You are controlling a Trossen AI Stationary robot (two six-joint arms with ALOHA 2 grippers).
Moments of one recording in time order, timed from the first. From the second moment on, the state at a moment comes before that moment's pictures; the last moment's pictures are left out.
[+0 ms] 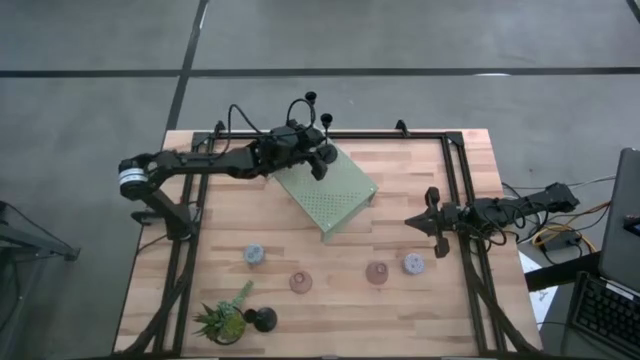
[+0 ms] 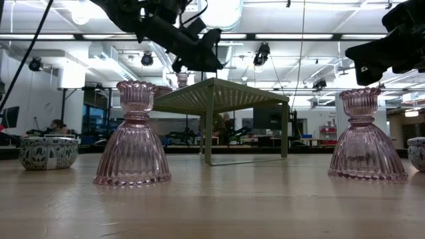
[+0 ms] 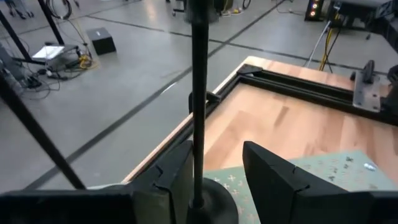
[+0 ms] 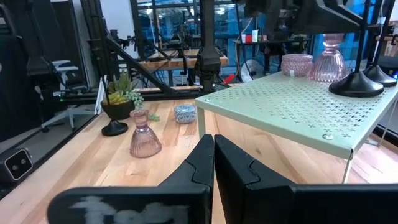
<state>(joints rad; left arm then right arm) 0.33 1.53 1.09 0.18 -0.24 -0.04 0.28 0.06 0.01 0.04 0.26 0.10</state>
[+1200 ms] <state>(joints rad) 0.23 1.40 1.08 -0.23 -0.02 -0.09 0.28 0.06 0.01 0.04 0.26 0.10</state>
